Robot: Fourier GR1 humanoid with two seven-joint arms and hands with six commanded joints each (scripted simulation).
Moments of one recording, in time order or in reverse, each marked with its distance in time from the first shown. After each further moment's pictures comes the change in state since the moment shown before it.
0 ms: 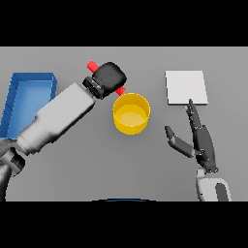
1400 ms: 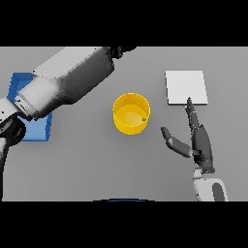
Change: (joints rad) left arm -0.498 0.030 -0.274 0.202 -0.399 0.041 -0.256; right arm -0.002 0.018 0.017 -0.004 0.046 -0.036 -0.043
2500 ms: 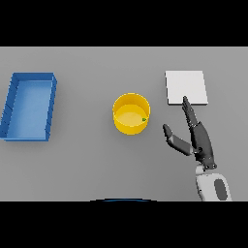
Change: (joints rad) left arm 0.384 0.298 1.048 0.305 0.921 0.261 0.541; right arm -0.041 -0.048 -0.004 0.047 -0.030 0.058 -0.025
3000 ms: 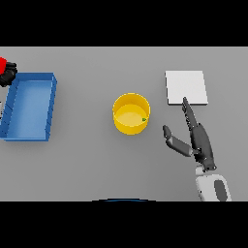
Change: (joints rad) left arm 0.538 -0.080 0.044 -0.568 0.181 0.107 0.163; right arm 0.008 0.000 0.008 -0.001 0.010 -0.002 -0.016
